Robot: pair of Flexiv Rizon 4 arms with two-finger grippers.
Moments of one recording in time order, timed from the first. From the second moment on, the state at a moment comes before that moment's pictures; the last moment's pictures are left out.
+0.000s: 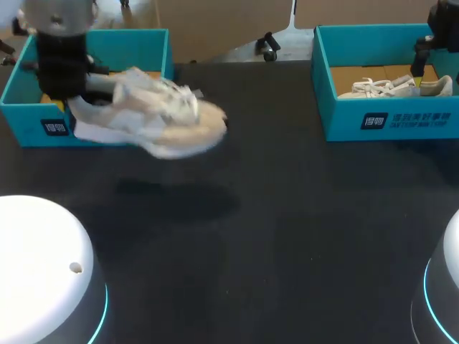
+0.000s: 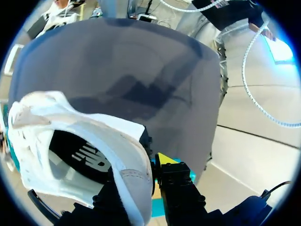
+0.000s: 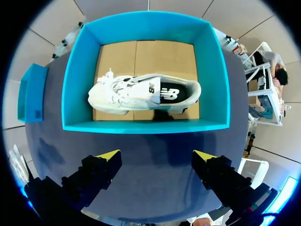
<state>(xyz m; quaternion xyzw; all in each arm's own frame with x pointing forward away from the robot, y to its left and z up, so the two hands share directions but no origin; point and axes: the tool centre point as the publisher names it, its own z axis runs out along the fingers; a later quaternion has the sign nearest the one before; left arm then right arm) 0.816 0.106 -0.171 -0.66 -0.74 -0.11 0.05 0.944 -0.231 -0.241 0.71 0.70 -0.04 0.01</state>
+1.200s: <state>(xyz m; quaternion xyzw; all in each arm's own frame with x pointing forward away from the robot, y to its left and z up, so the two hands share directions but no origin) 0.727 -0.008 -0.219 -0.69 -0.71 -0.10 0.02 0.944 -0.231 -0.241 0.71 0.70 -0.04 0.01</state>
